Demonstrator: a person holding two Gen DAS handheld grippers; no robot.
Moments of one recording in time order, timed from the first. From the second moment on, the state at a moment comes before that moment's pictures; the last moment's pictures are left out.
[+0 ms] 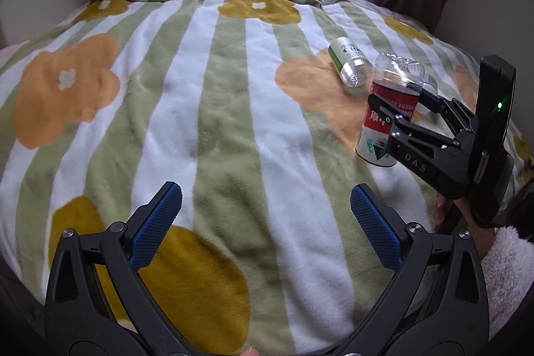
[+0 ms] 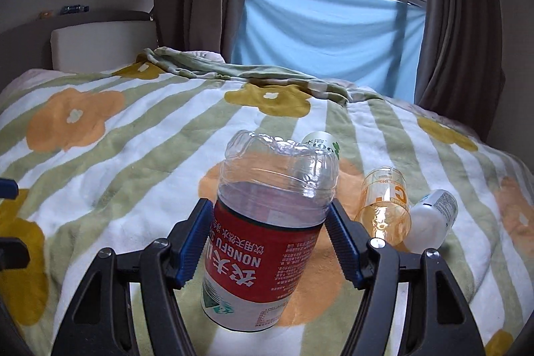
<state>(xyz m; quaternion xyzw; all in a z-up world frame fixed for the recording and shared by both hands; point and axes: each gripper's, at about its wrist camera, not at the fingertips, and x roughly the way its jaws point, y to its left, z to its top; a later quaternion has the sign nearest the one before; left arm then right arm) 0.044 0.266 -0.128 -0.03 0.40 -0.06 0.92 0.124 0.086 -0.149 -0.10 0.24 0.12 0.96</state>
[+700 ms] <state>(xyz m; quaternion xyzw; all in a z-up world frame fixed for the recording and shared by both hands) 0.041 0.249 -0.123 -0.02 0.41 -0.06 0.91 0.107 0.072 -0.147 -0.10 0.32 0.16 0.93</state>
